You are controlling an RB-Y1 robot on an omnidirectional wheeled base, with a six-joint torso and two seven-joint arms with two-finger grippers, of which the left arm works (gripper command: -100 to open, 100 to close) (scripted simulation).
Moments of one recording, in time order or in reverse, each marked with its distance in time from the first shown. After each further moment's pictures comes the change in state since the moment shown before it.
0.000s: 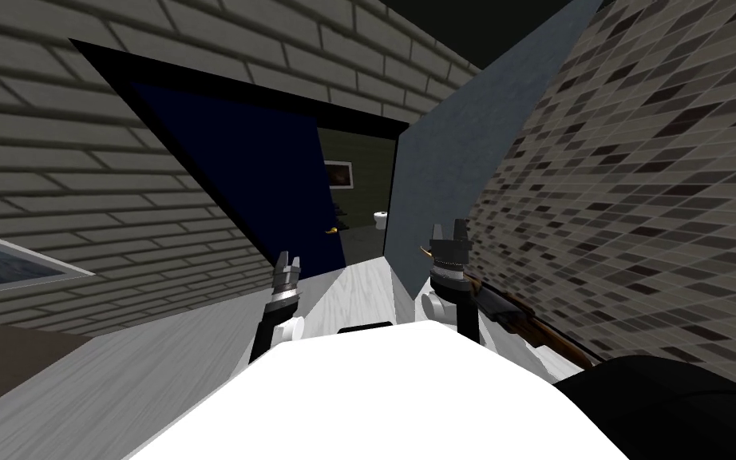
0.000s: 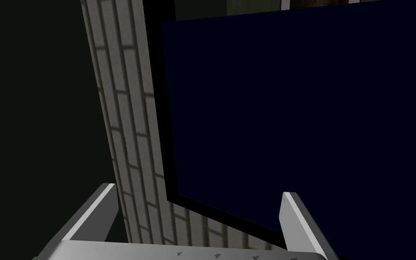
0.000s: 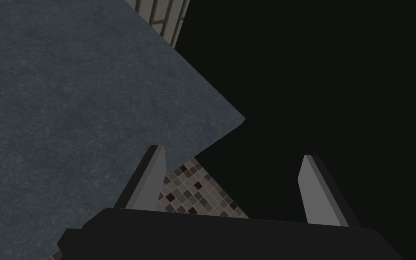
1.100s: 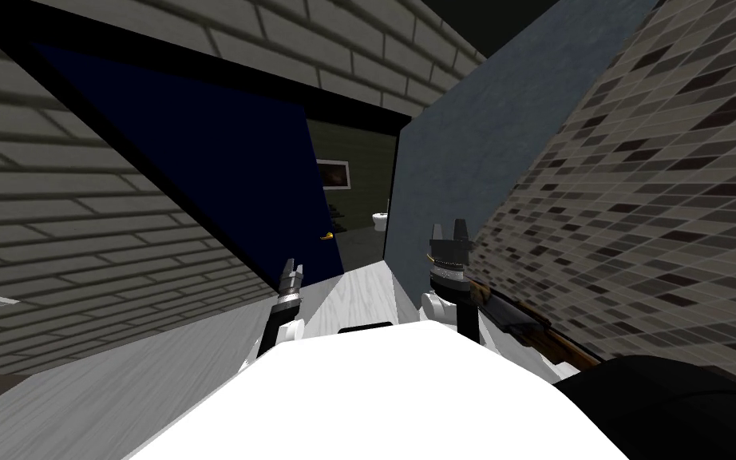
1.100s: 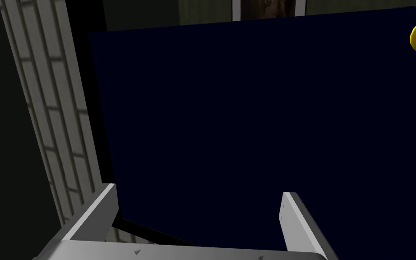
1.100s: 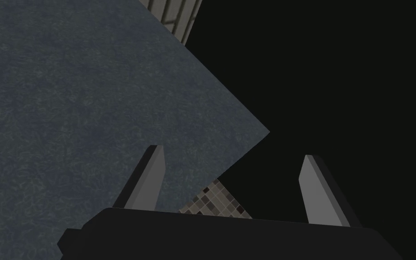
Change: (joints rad) arm -0.064 0.035 0.034 0.235 0.005 -0.035 0.043
